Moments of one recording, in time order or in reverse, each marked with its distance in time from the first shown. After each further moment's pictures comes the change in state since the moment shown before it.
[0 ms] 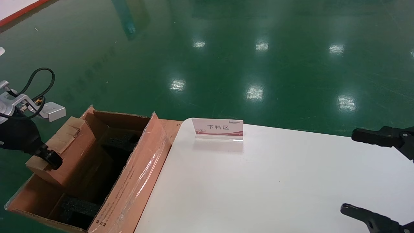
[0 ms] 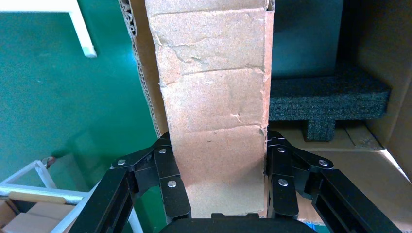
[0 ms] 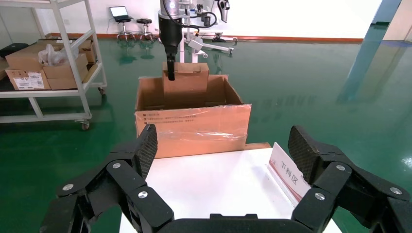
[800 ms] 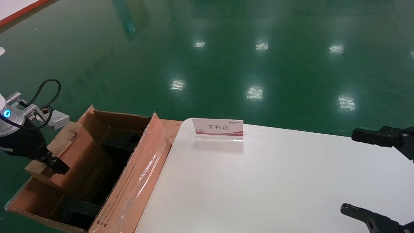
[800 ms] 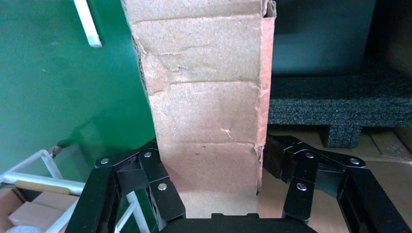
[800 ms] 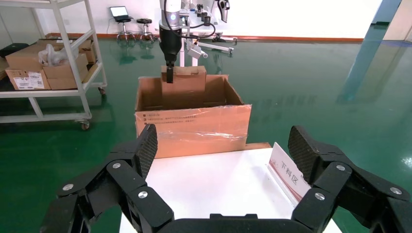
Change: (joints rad) left arm 0.116 0.019 -0.001 0.048 -0.015 -0.059 -0.018; right arm 0.000 0.000 -0.001 0.000 0.001 0.001 -0.001
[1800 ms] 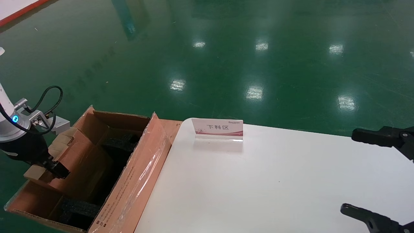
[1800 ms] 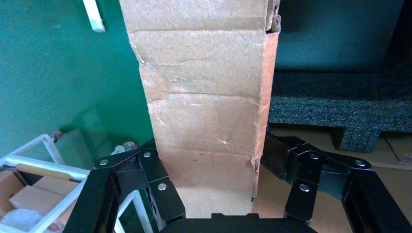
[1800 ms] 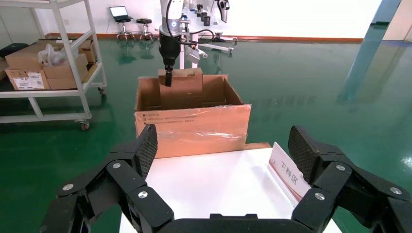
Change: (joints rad) left arm 0.094 0.034 0.003 0.079 -0.016 -0.007 -0.019; right arm 0.000 0.000 -0.001 0.000 0.001 0.001 -0.001
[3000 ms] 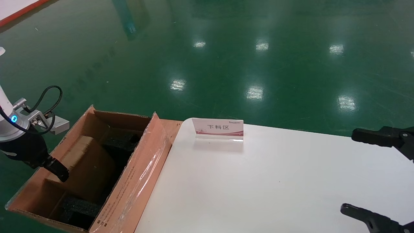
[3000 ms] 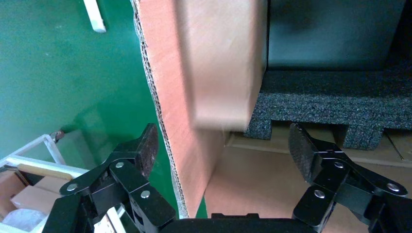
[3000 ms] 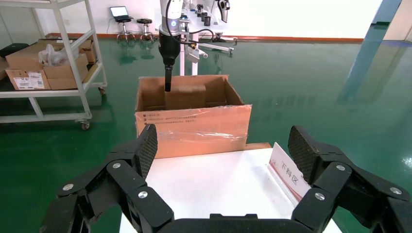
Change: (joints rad) left arm -0.023 -0.006 -0.003 -0.015 0.006 -0.010 0.007; right arm 0.000 0.000 0.000 0.000 0.000 0.000 0.000
